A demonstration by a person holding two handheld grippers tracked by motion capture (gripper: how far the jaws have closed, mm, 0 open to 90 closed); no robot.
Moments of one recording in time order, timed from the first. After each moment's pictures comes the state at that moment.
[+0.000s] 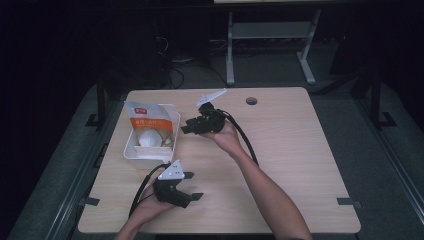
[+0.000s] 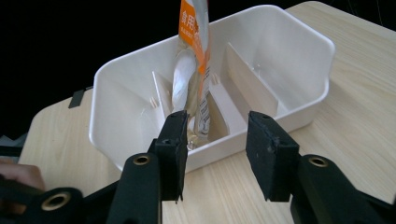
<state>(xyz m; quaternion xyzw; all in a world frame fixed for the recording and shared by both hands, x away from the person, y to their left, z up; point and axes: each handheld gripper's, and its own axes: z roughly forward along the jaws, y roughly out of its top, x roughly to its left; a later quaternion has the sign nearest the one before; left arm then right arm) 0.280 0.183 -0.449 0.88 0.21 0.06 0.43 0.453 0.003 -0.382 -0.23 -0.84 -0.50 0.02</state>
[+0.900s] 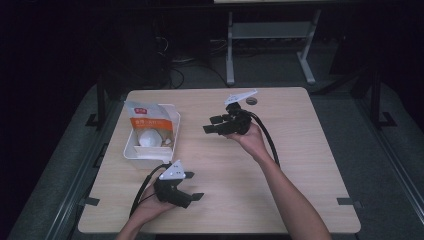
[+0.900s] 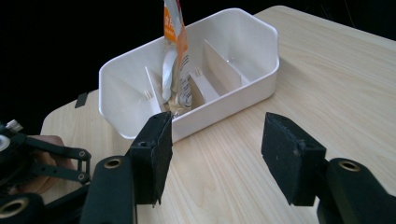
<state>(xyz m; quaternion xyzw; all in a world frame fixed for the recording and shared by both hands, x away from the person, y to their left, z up) 0.280 0.181 -0.449 0.88 0.22 0.06 0.43 0.439 -0.069 -0.377 -0.26 -0.82 -0.52 0.02</state>
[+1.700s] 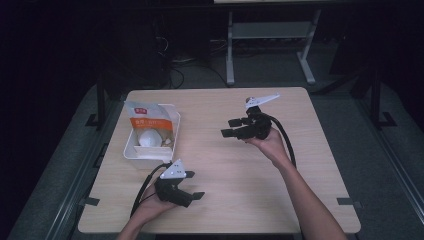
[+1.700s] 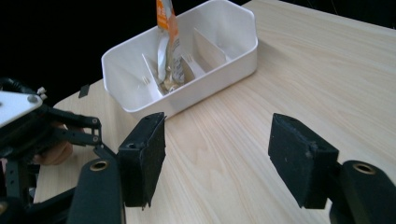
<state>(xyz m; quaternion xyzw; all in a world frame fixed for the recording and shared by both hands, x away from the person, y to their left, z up) 0.282 0.179 -0.449 0.87 0.22 0.06 0.43 0.421 -0.121 -0.376 -0.28 -0.81 -0.51 0.02</state>
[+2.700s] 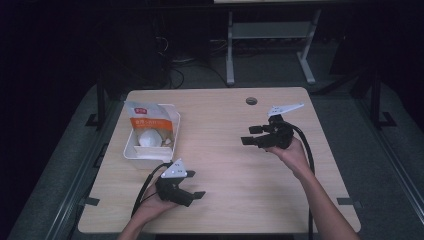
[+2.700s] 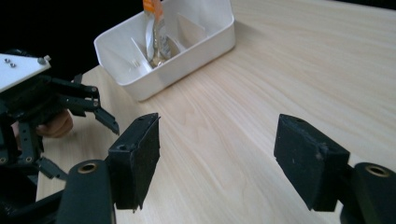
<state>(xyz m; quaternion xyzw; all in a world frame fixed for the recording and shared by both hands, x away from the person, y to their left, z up) 0.283 0.177 -0.449 0.87 0.23 0.06 0.43 0.394 -0.175 -0.384 -0.32 -0.80 -0.50 0.01</state>
